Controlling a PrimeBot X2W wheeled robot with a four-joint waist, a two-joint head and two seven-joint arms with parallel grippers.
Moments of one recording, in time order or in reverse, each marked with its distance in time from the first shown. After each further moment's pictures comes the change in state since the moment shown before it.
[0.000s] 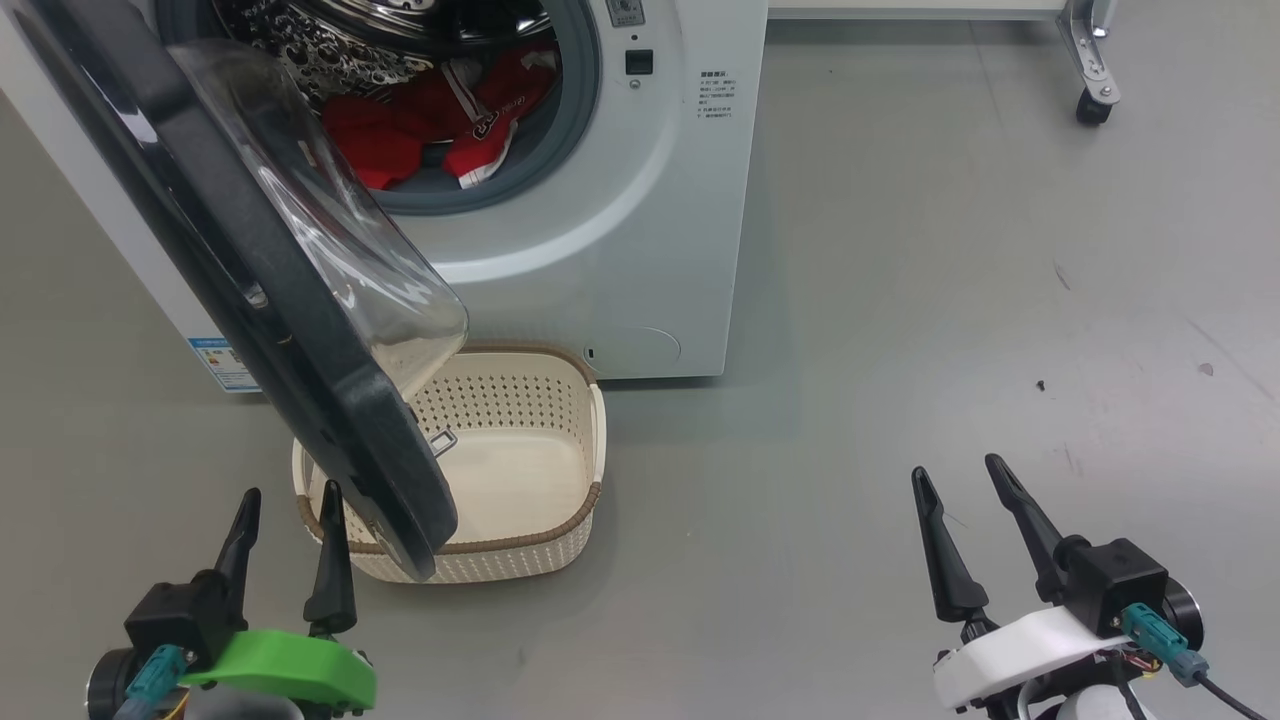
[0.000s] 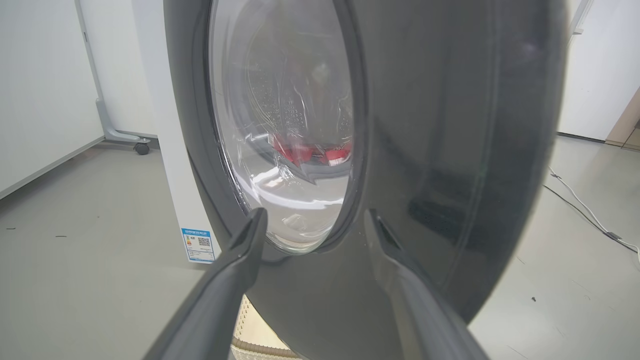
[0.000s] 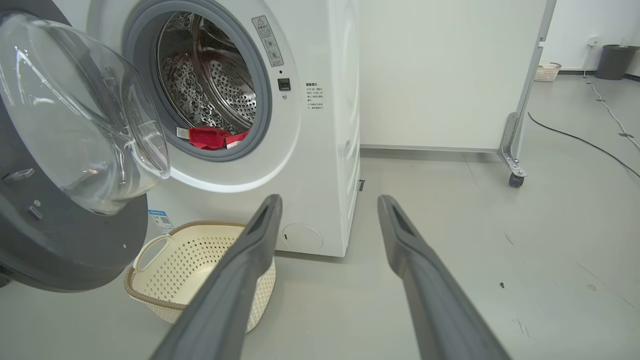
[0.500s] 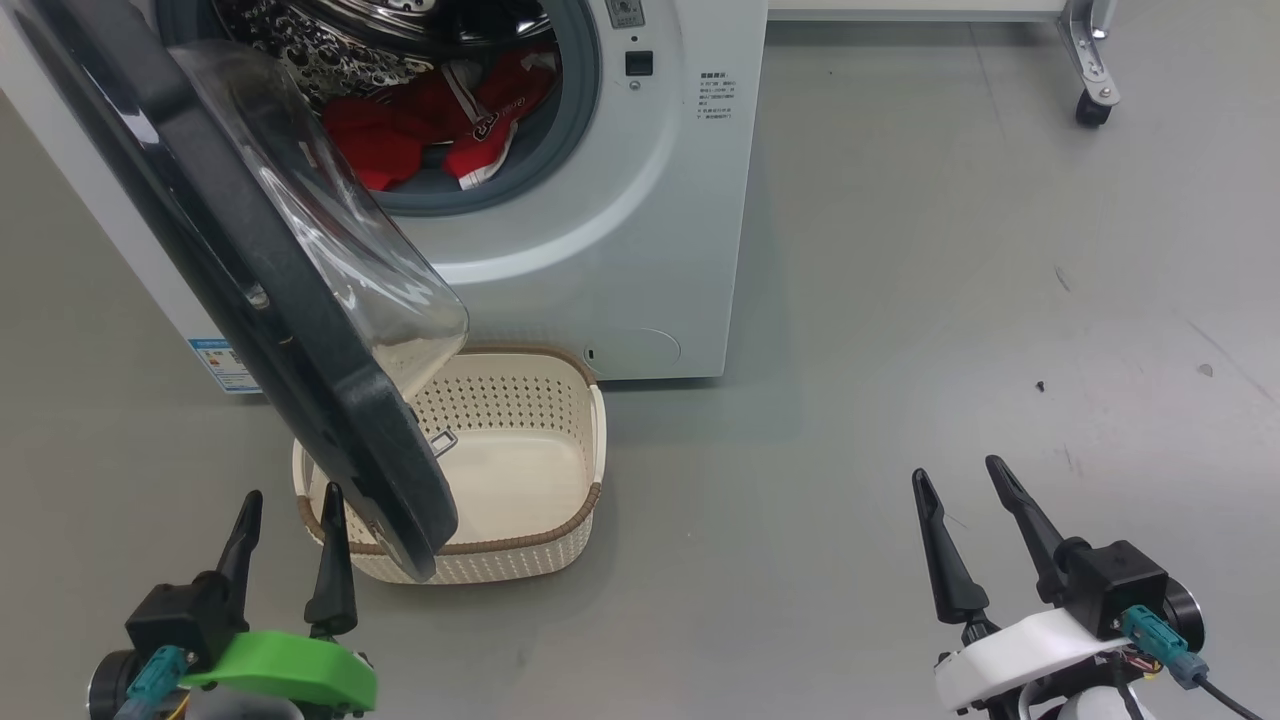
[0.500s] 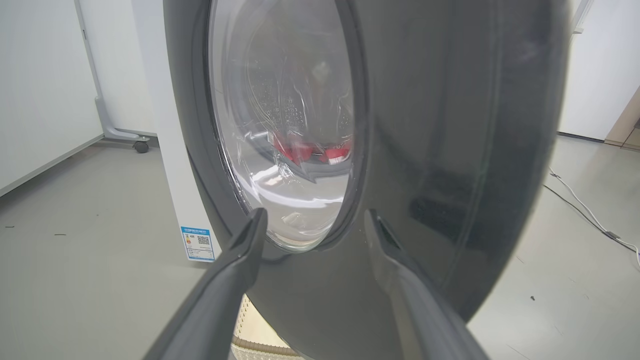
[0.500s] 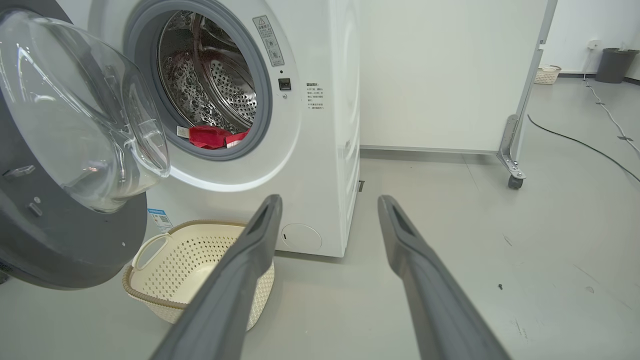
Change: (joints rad) left arm 0.000 0.000 0.000 0.006 -0.002 -0.003 0.000; right arm 0.008 0.015 -0.023 0.004 -0.031 0.018 0.000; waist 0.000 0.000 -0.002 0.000
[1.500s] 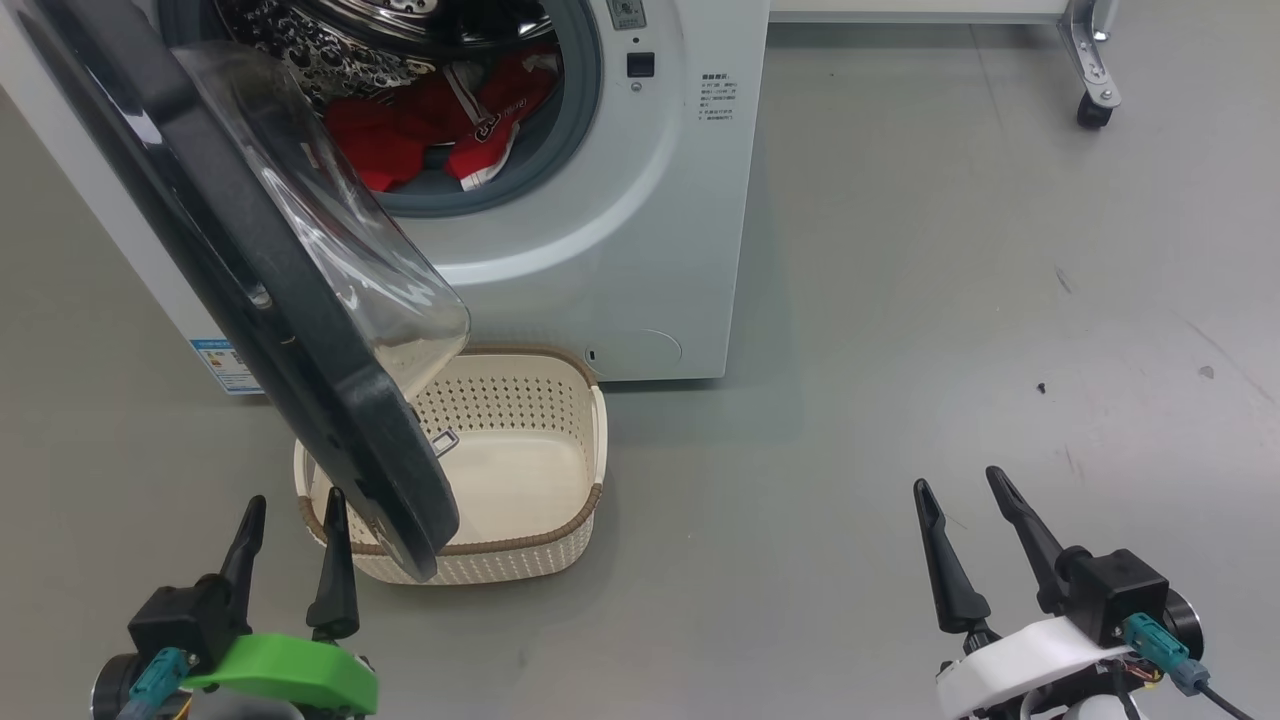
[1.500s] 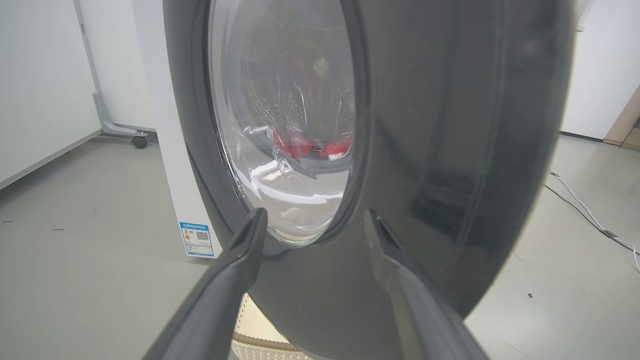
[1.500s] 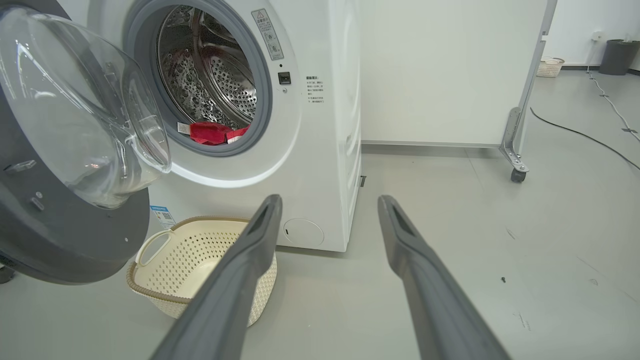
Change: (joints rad) left arm 0.000 0.000 -0.003 0.014 -0.007 -0.006 0.000; right arm 0.015 0.032 -0.044 0.020 -0.026 0.044 0.000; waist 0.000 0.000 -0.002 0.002
